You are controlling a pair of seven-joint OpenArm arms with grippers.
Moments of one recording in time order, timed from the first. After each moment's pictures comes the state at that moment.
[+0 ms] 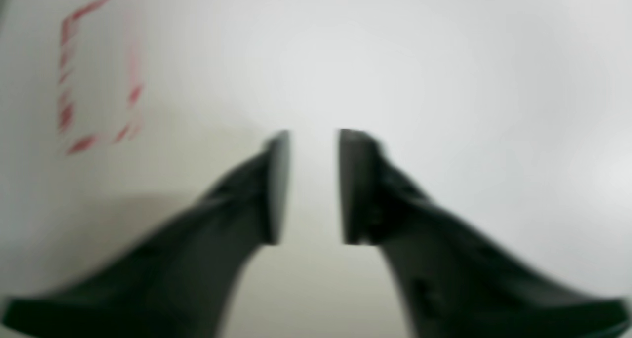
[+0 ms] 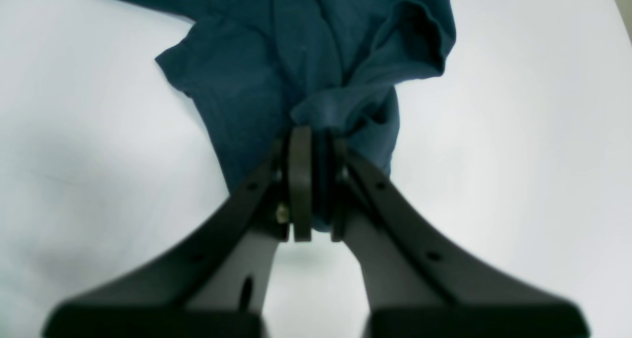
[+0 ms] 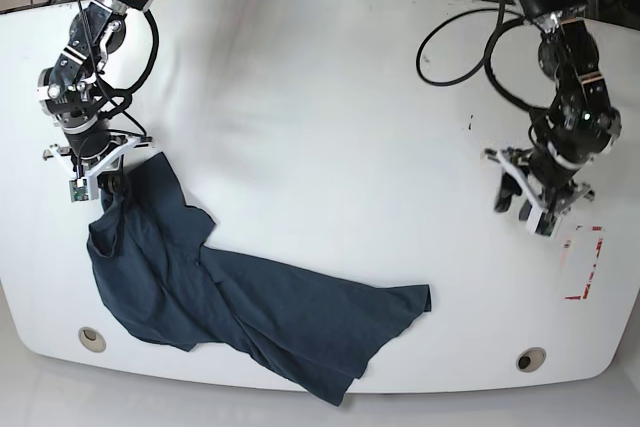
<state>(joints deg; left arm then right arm) -4.3 -12.2 -19.5 98.7 -14.1 -35.0 51.3 -0.3 9.6 34.7 93.4 6.2 36.9 -37.8</state>
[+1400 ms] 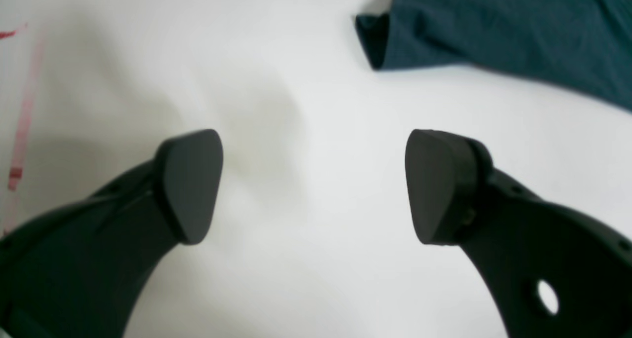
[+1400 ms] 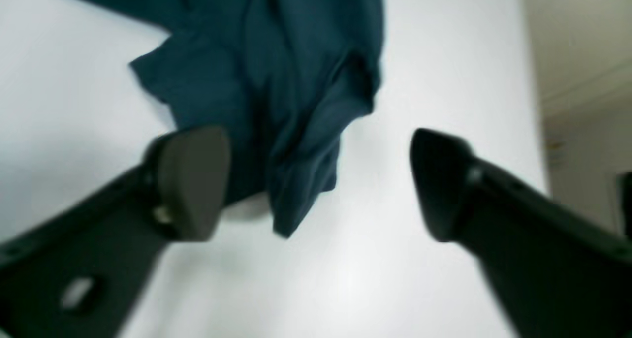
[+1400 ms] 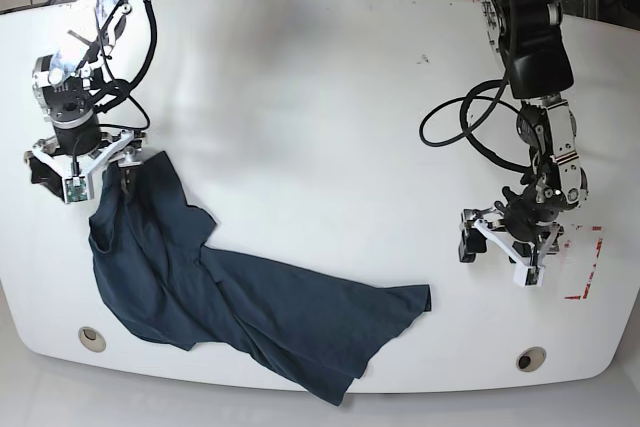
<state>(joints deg) -21.4 -10.0 -15.1 68.5 -11.8 -25.0 38.5 -2.9 7.3 34.7 107.3 -1.1 36.2 -41.4</state>
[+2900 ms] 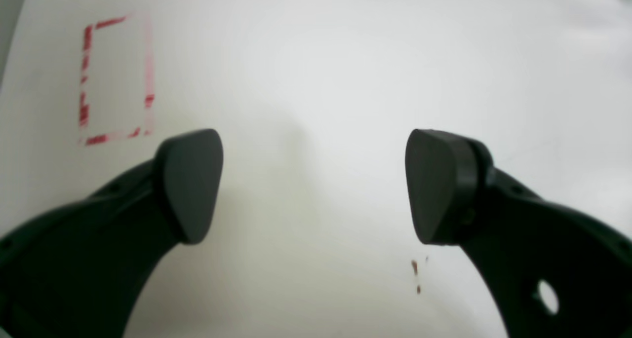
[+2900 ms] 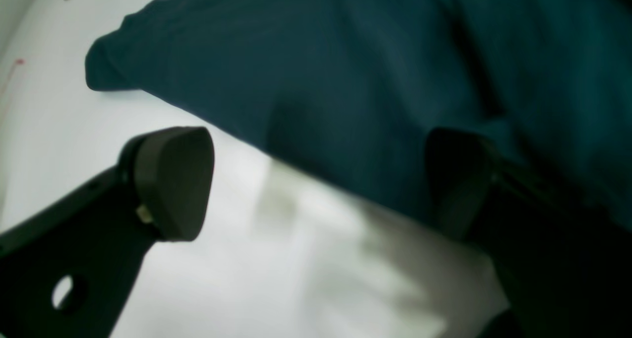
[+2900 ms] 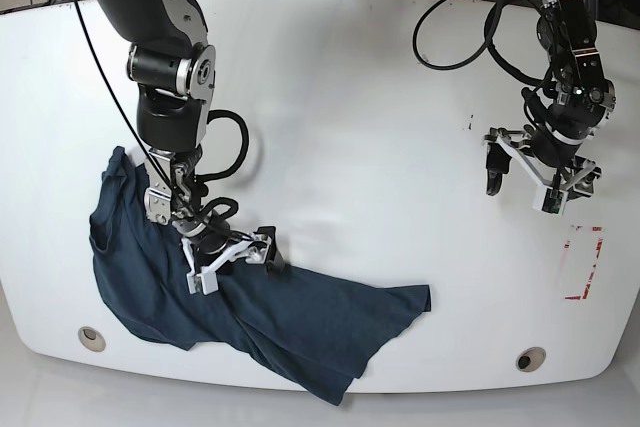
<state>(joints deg) 4.5 -14.2 -17.2 104.9 -12.2 -25.5 45.0 35.7 3.9 17.7 29.4 3.5 35.5 -12.1</state>
